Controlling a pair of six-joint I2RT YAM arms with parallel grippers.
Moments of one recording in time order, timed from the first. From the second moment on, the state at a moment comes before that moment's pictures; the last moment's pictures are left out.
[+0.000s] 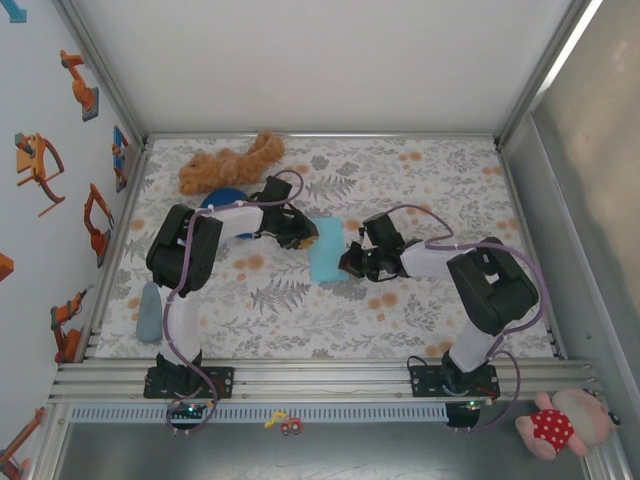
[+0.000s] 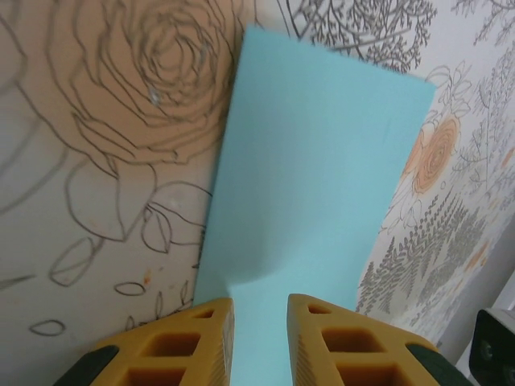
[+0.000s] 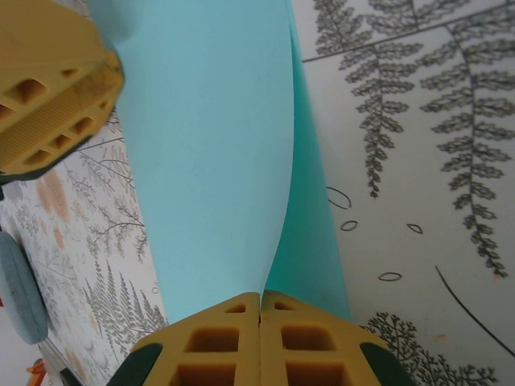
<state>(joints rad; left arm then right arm) -0.53 2.06 1.29 -0.32 0.54 -0.89 0.56 1.70 0.77 -0.02 -0.46 0.91</state>
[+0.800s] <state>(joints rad) -0.52 2.10 1.32 -0.33 0.55 -0.86 0.57 1.80 0.87 0.06 -0.53 0.91</state>
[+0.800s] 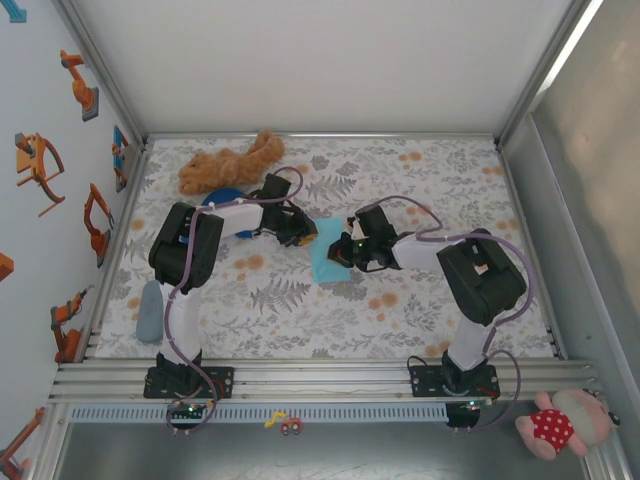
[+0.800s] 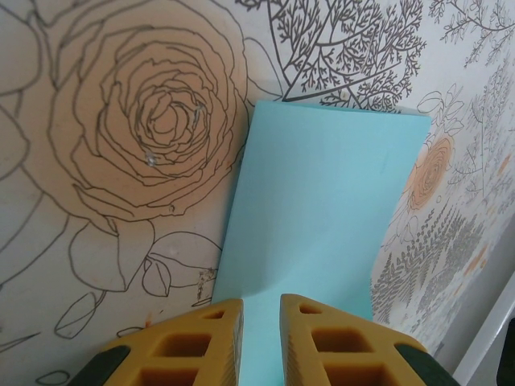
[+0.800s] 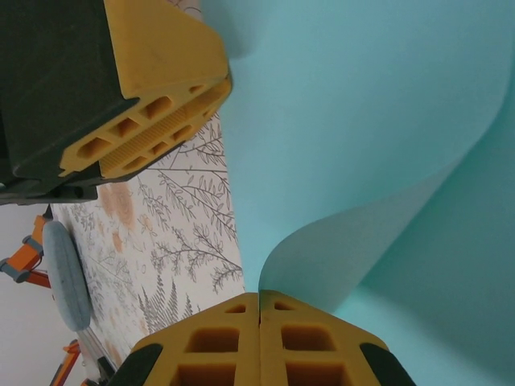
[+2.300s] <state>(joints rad) -0.52 2.10 1.32 -0.33 0.55 -0.86 0.60 1.90 0.98 0.02 -0.48 0.91</state>
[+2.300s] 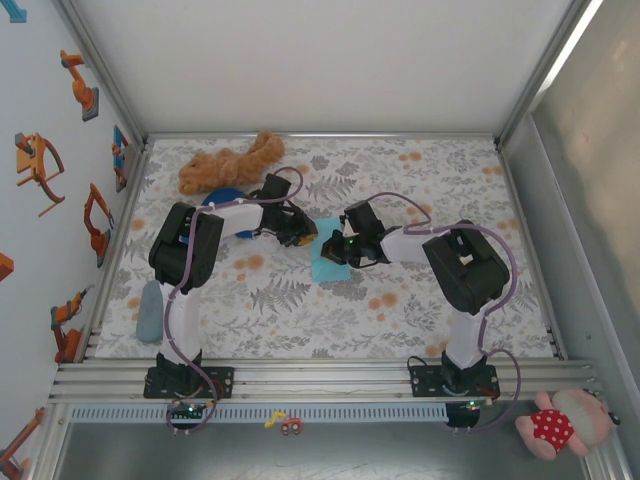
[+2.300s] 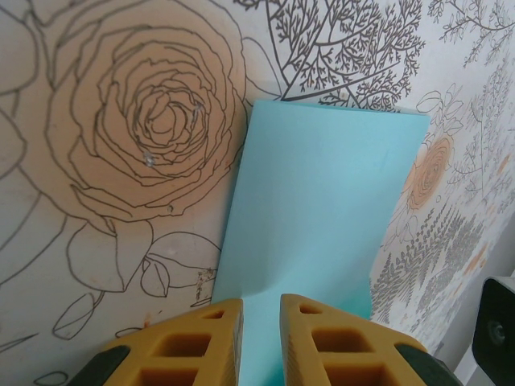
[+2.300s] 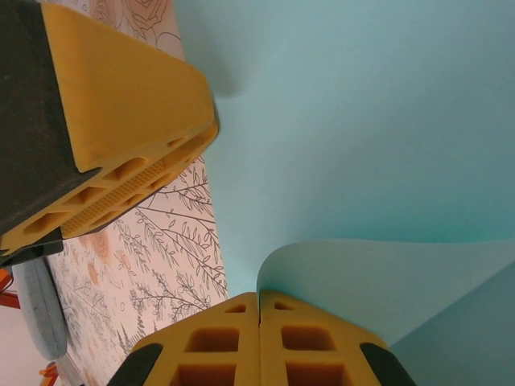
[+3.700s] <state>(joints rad) -0.52 2.09 1.32 -0.33 0.55 -0.86 0.60 1.92 1.00 -0.05 -0.47 0.88</state>
